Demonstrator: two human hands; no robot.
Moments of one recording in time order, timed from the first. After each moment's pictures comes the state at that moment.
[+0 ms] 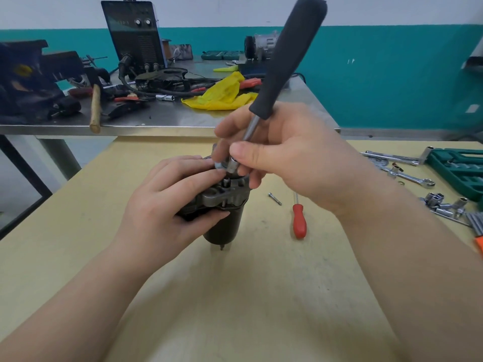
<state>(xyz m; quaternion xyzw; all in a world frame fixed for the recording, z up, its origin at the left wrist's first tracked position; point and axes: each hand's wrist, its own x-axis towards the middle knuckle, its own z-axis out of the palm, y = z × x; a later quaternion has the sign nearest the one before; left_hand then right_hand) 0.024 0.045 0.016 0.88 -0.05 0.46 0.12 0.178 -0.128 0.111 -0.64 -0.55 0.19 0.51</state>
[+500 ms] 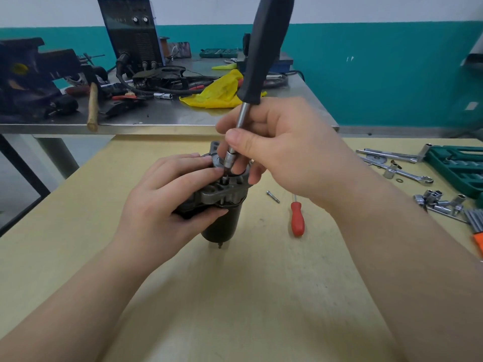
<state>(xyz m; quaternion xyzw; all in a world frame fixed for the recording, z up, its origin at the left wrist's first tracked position) 0.025 0.045 0.016 0.88 -0.05 0.45 0.12 0.173 -0.125 0.111 -0.67 -0.52 0.13 0.52</state>
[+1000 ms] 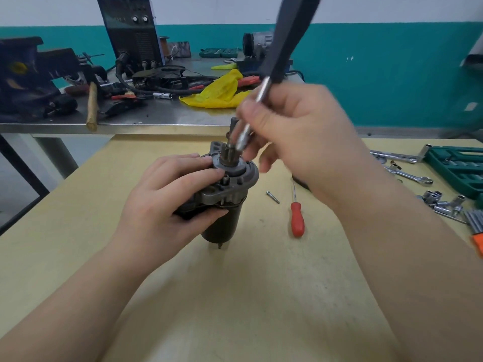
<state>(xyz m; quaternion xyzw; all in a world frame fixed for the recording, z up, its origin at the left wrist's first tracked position) 0.024 0.044 0.017 0.89 -0.05 0.44 0.12 0.176 -0.130 0.117 -0.65 -0.48 0.11 0.58</state>
